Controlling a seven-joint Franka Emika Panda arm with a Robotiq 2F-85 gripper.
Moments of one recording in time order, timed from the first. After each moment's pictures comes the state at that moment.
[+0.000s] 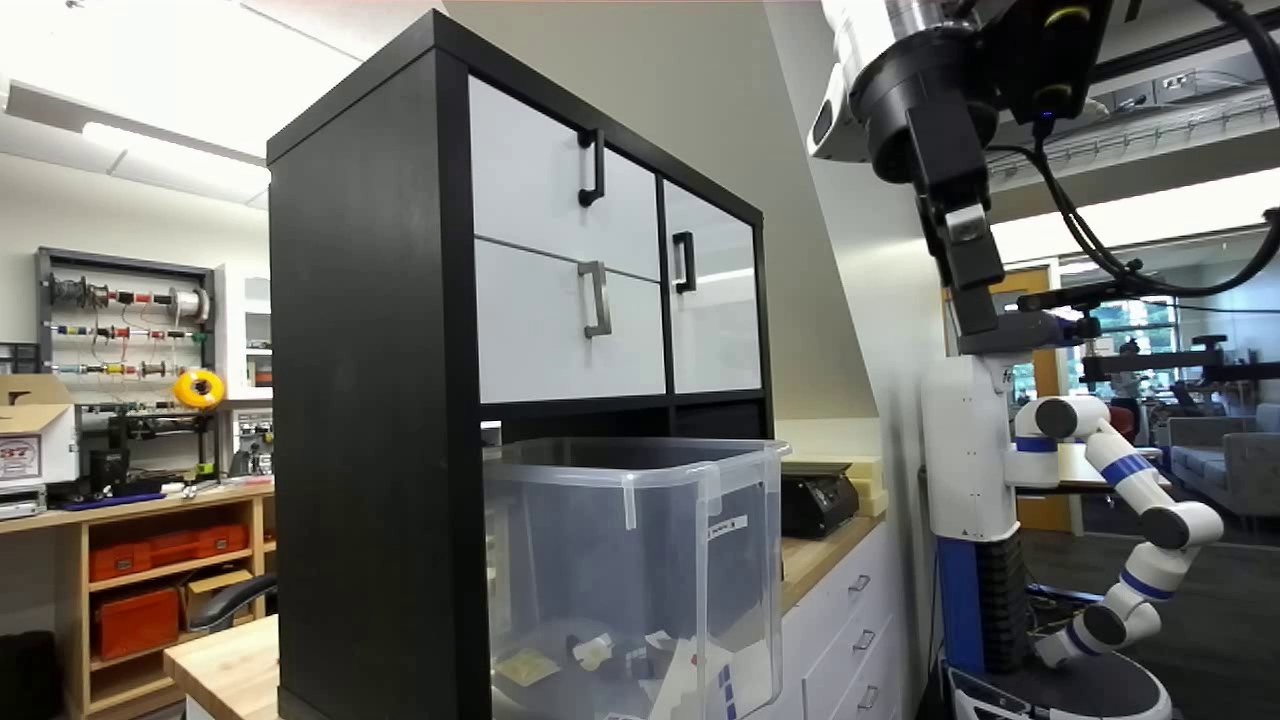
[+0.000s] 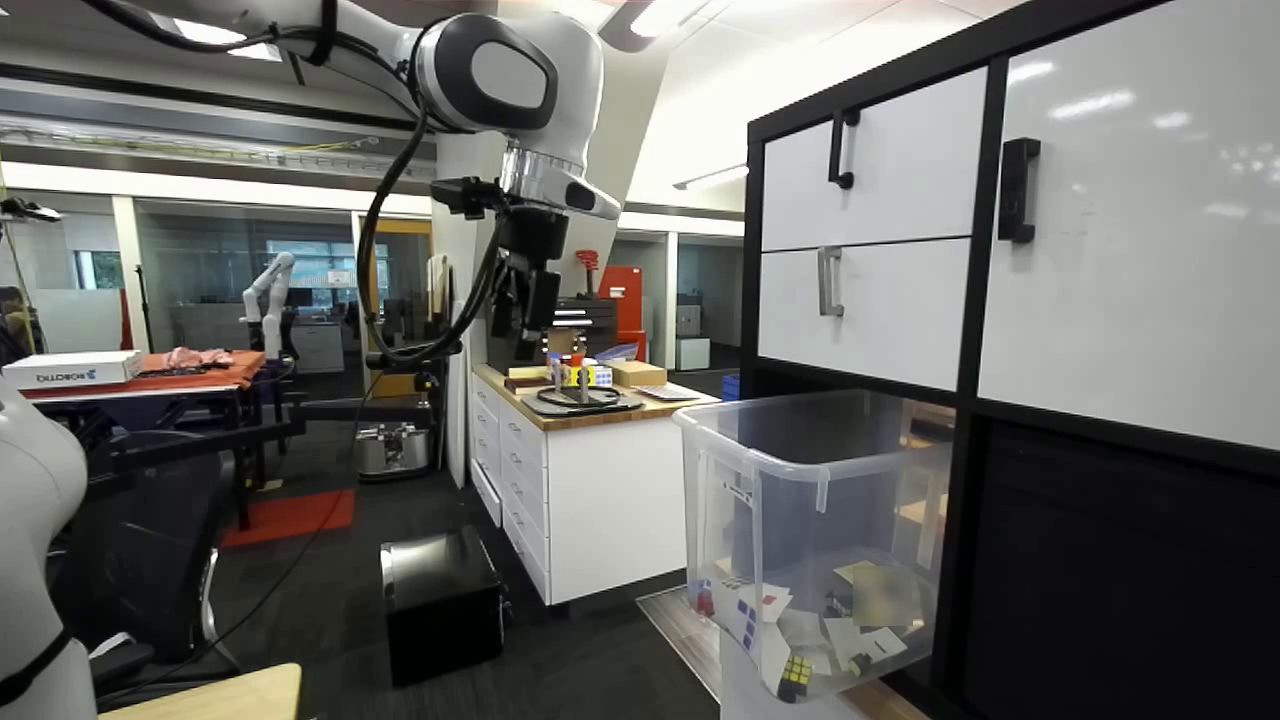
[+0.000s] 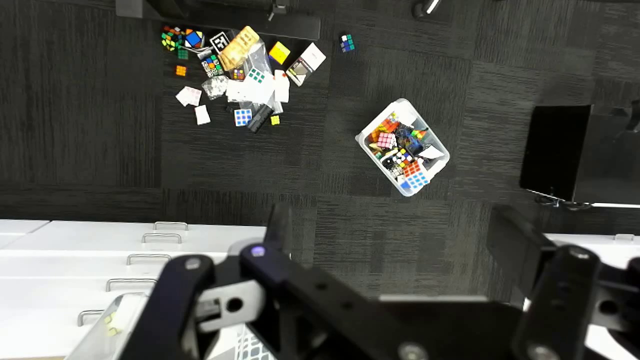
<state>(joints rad) 0.12 -0.38 0.09 -2.11 0.24 1.63 0.10</state>
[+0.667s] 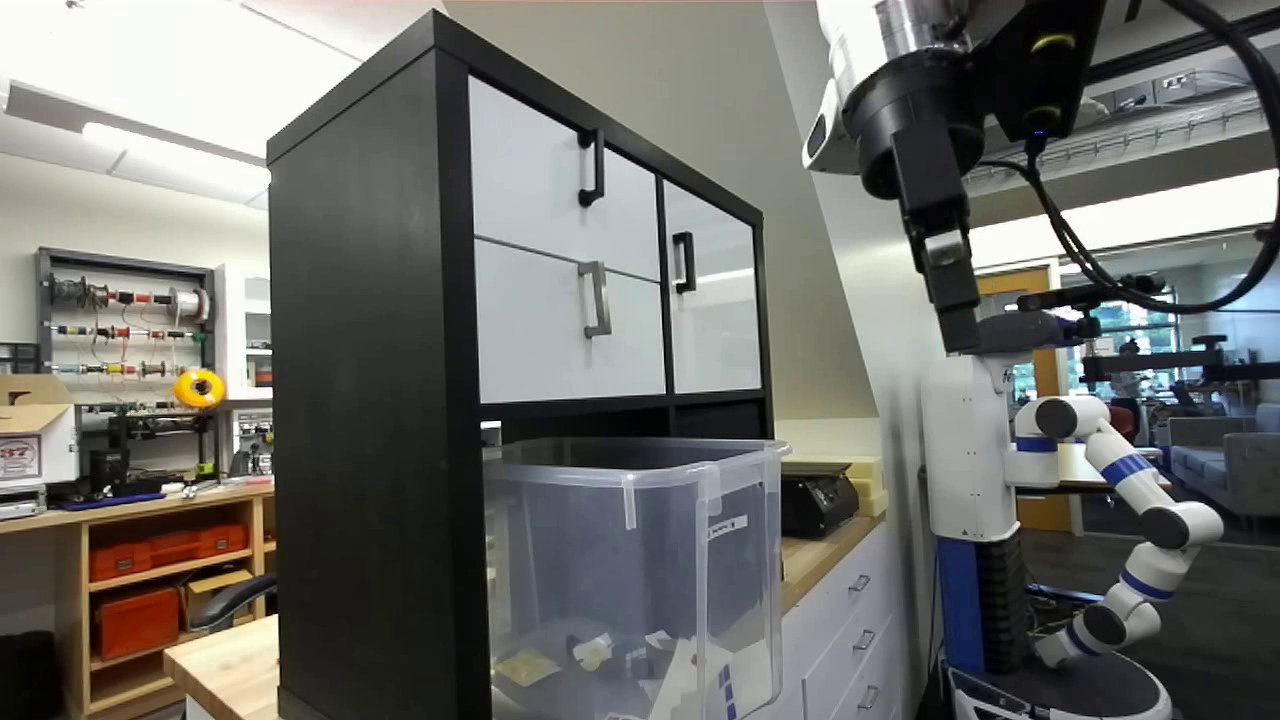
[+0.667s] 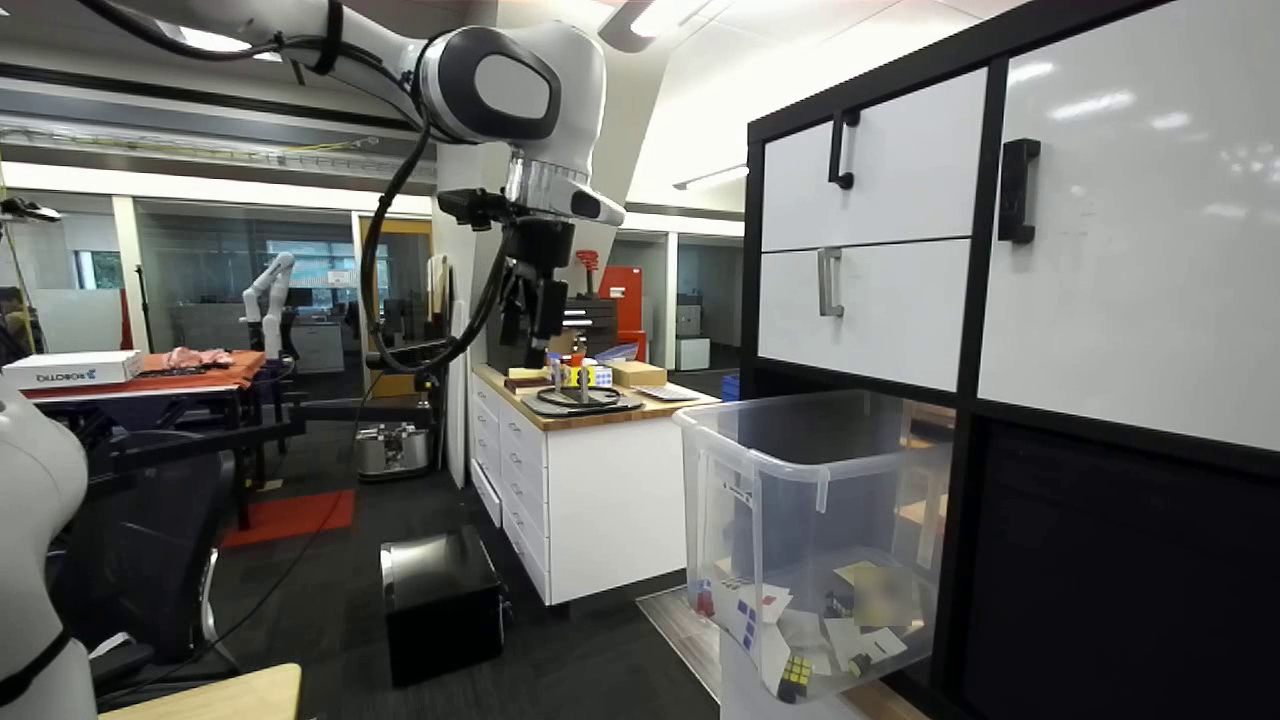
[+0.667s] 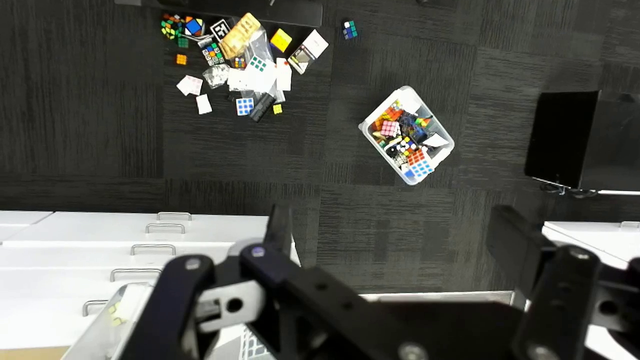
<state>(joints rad) 0.12 -0.37 0.09 -2.13 0.24 1.69 0.10</state>
